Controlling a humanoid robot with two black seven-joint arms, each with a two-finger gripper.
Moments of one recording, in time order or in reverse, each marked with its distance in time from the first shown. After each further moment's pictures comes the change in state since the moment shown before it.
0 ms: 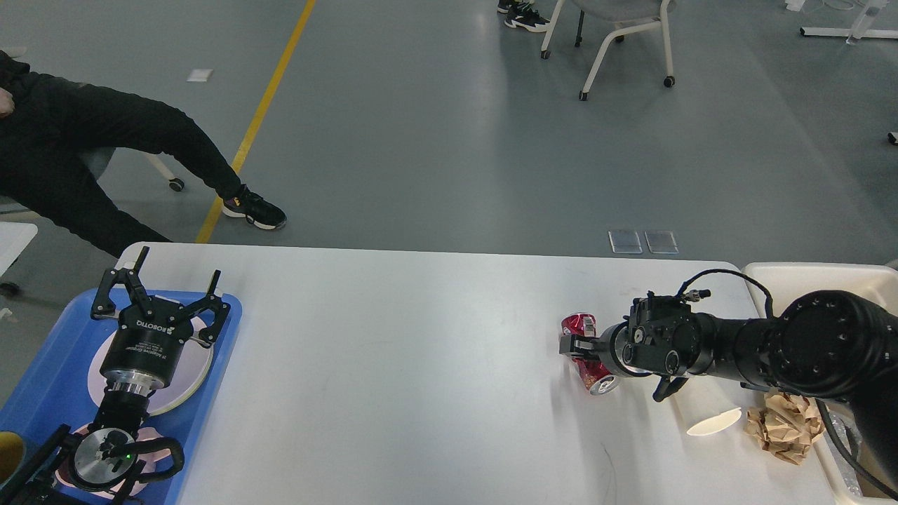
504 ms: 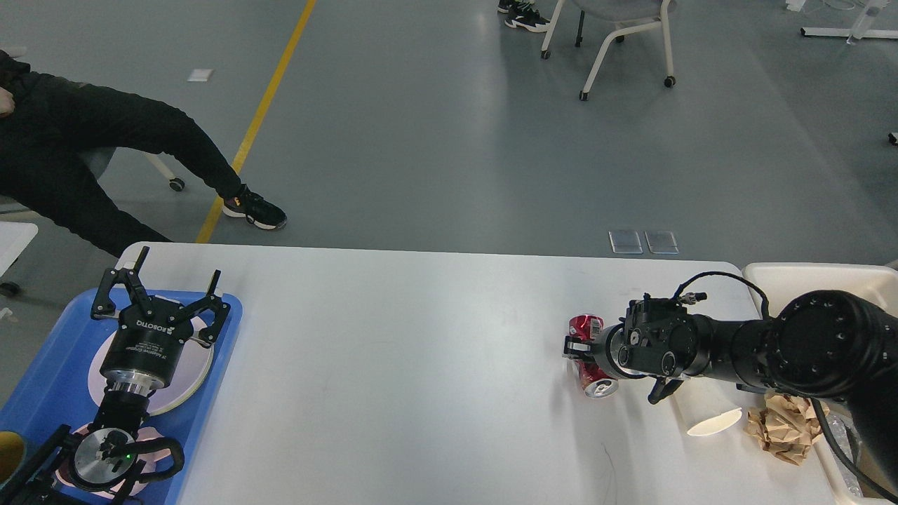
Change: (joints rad) left arm 0.000 0.000 0.000 0.000 0.000 0.000 0.000; right arm 0.003 0.006 0.010 0.017 0.012 -0.008 -0.004
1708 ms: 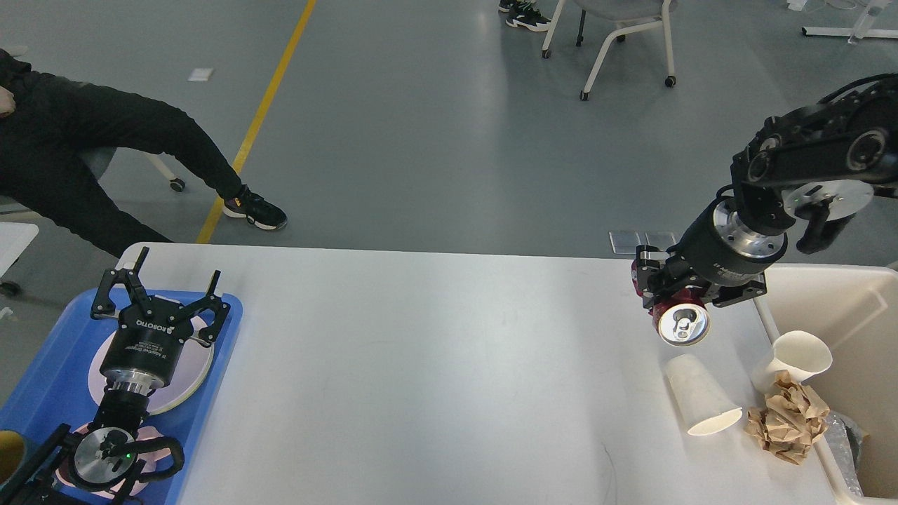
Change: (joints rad) left arm 0.000 0.000 0.001 0.000 0.000 0.000 0.000; right arm 1.020 -0.286 -0.346 0.772 0.282 0.517 -0.016
